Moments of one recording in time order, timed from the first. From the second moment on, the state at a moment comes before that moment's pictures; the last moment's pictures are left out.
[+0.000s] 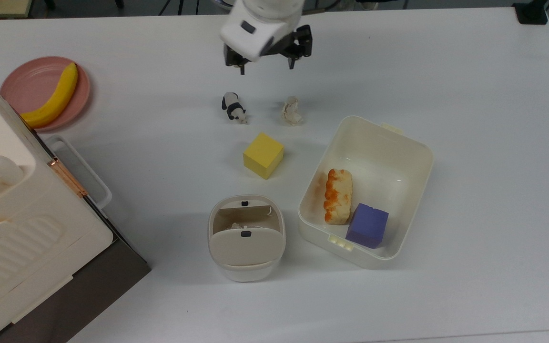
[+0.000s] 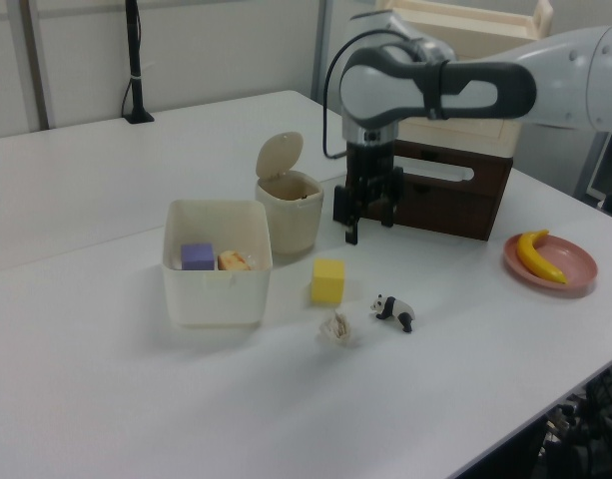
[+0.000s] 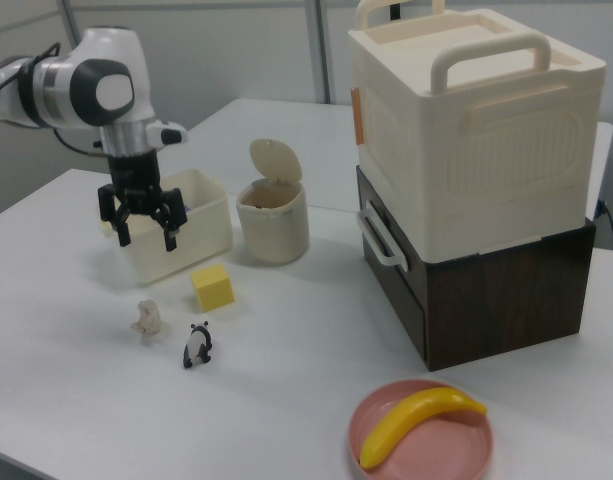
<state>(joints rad) 0.27 0.15 -0.10 -1.72 -0.02 1.67 -0.01</state>
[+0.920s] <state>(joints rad) 0.30 0.27 -0.03 -1.88 -0.05 1.91 -0.01</state>
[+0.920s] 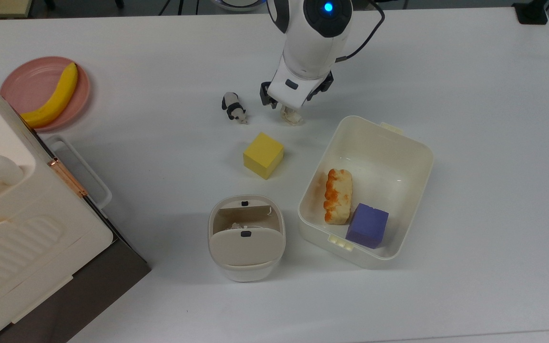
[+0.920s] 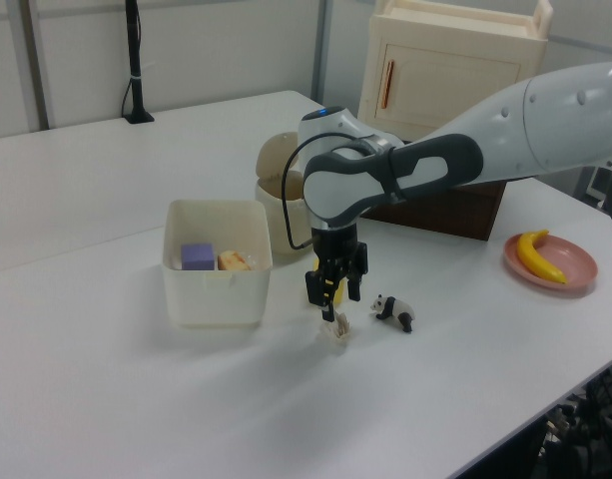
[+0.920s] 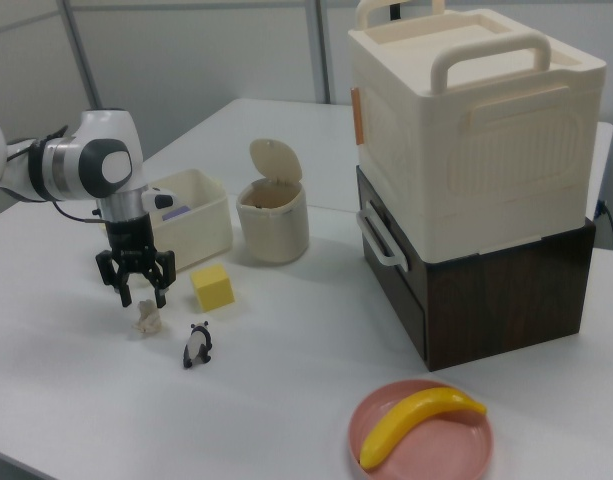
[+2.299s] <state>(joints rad) 0.25 0.20 -0.10 -1.56 0.10 1.82 -0.15</state>
